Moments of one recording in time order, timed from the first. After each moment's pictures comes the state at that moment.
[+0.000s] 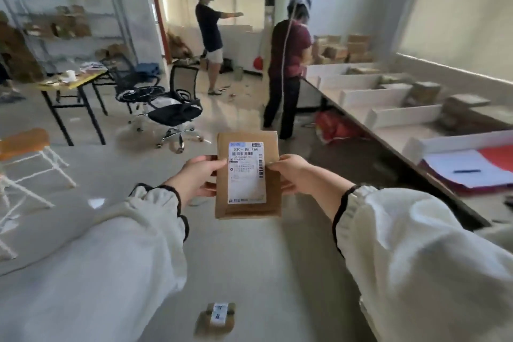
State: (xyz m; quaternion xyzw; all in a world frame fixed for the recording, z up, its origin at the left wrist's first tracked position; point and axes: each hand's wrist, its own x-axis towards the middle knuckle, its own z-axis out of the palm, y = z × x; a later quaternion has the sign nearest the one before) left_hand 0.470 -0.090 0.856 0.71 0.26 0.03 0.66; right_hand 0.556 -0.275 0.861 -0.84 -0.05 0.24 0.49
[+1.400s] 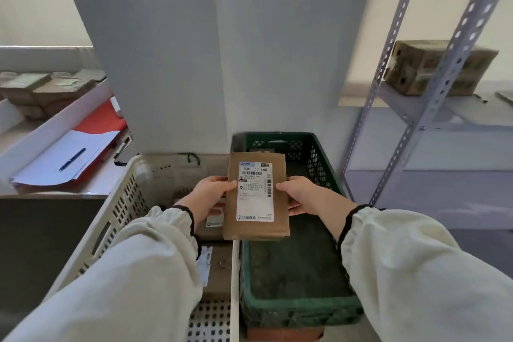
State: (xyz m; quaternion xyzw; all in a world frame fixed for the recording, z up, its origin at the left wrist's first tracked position) left_hand 0.515 -0.886 0.771 0.75 -0.20 -0.44 0.45; right_hand 0.345 -0.994 0.788 -0.58 0.55 -0.06 0.60
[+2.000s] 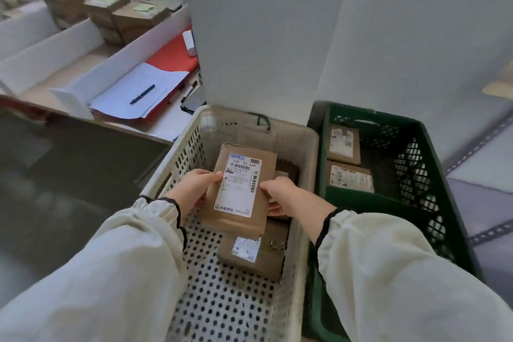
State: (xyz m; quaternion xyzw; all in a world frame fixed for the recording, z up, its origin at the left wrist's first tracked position) left_hand 0.673 -0.802 0.686 0.81 -0.04 -0.38 0.45; right_hand 0.551 -0.938 0.692 -0.58 0.51 0.09 0.63
